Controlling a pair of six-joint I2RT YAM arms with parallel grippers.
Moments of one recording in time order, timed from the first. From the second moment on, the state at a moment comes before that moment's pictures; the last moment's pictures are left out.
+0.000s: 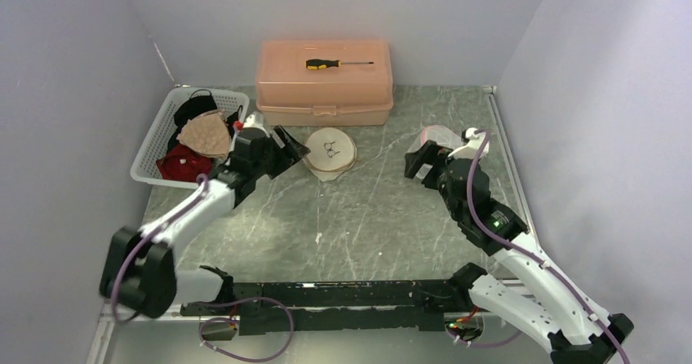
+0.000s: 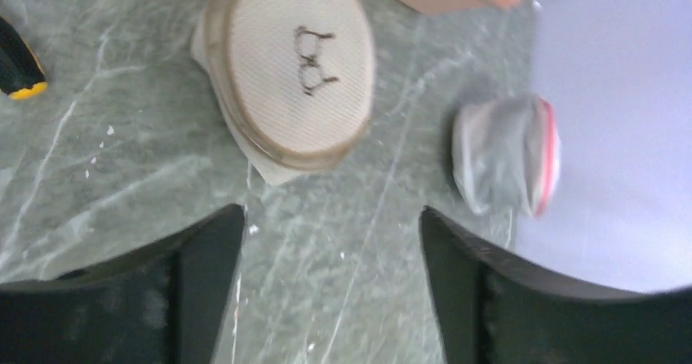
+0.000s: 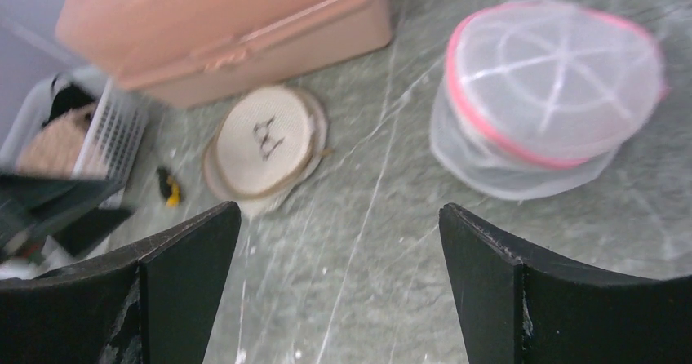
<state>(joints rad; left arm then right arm) -0.38 1.35 0.81 0.00 0.06 -0.91 0.62 0.71 0.77 -0.36 0.44 0.59</state>
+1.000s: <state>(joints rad) -0.43 0.82 0.47 -0.20 0.21 -0.89 -0.25 1.11 0.38 0.27 0.05 1.11</state>
